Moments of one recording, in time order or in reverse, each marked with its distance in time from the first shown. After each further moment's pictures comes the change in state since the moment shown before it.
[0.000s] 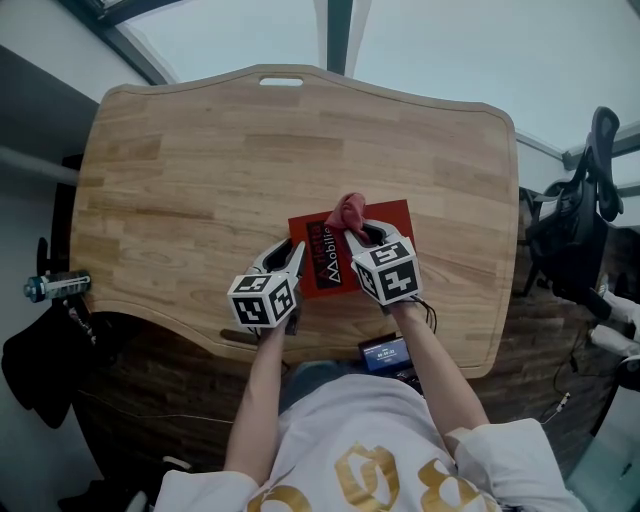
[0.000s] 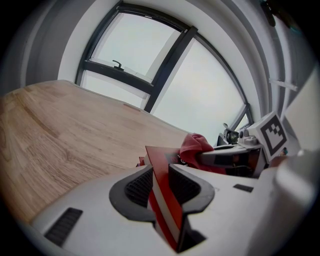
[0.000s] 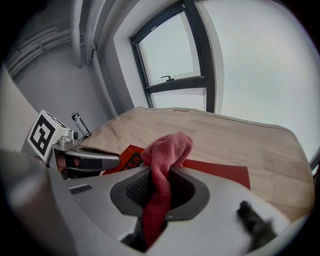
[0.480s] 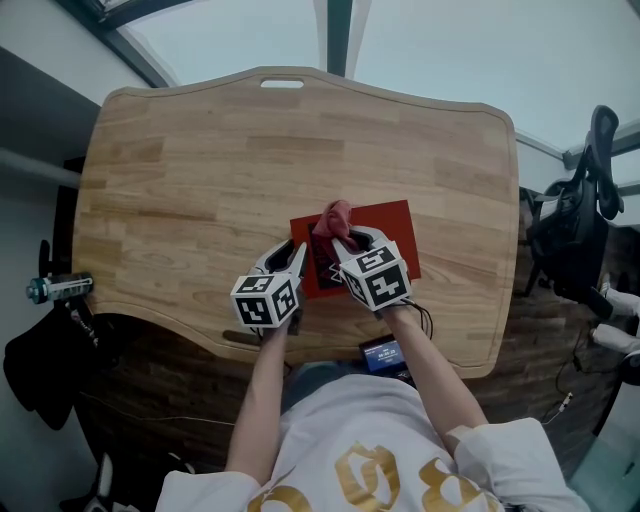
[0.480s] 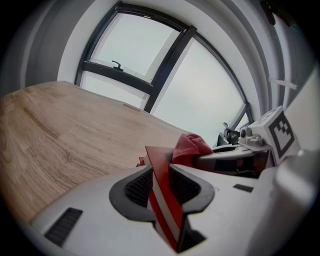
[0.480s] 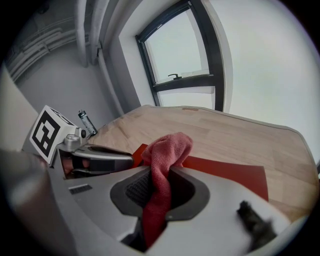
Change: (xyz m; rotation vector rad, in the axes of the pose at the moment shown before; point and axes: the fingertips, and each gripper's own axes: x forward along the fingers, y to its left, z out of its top) left arm -0.001 0.001 0.000 0.009 0.001 0.004; right arm 0.008 0.032 0.001 -0.031 0.013 0.058
